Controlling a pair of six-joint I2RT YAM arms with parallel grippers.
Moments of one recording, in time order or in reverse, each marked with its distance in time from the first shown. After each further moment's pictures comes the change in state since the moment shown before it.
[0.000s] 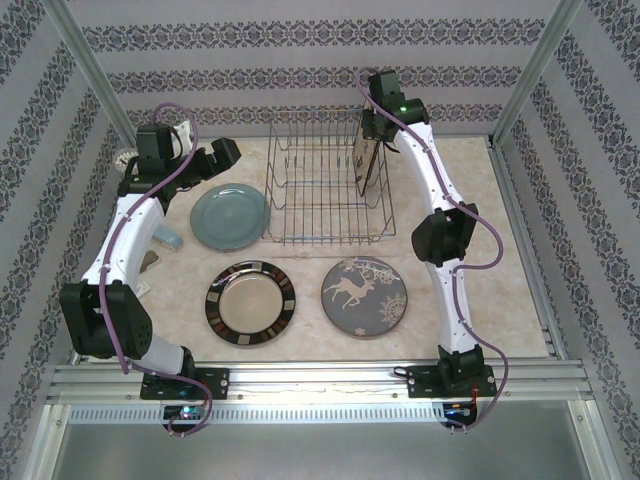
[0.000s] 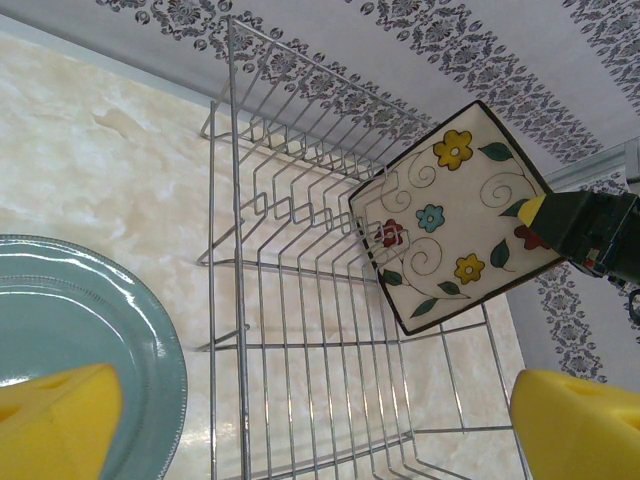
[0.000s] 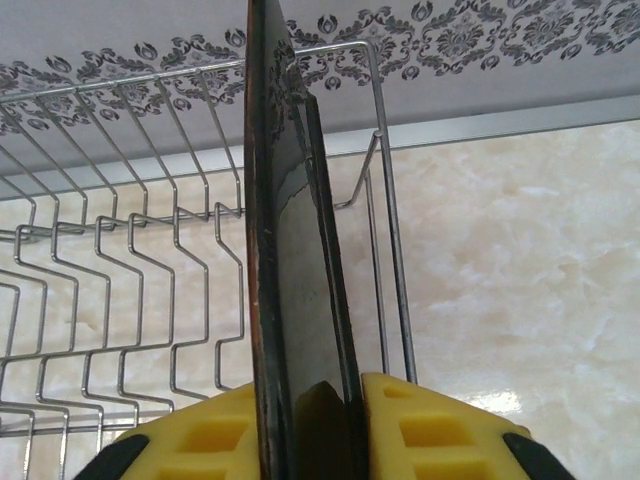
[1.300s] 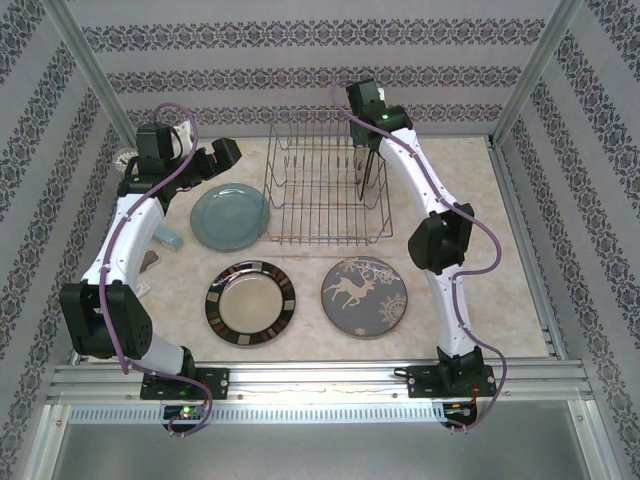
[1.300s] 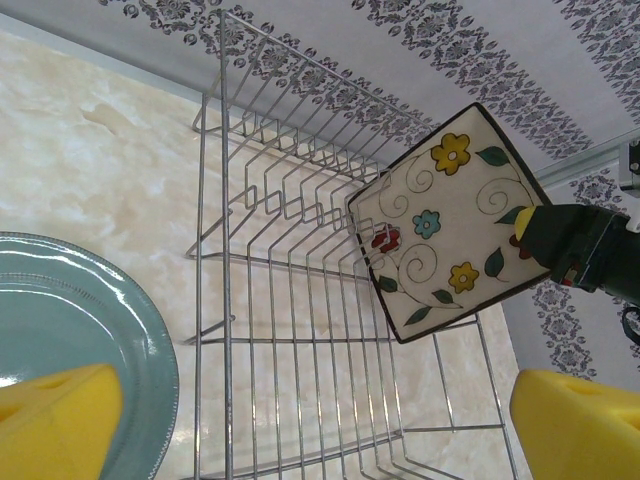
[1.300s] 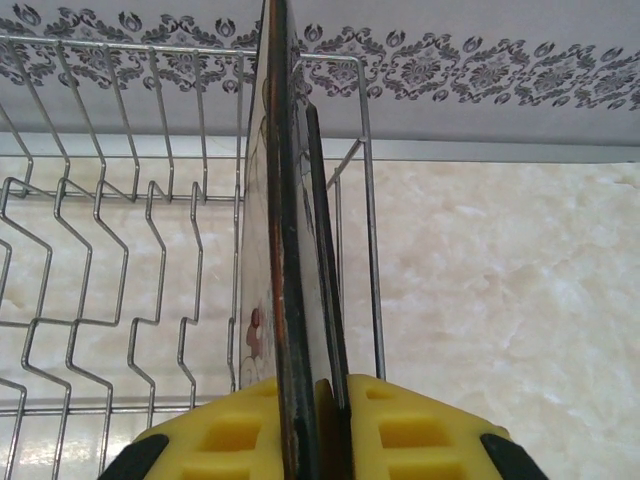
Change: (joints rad) left arm 0.000 0.000 0.000 0.001 0.019 -0.004; right arm 0.097 -0.107 -0.189 0.079 0.227 -0.096
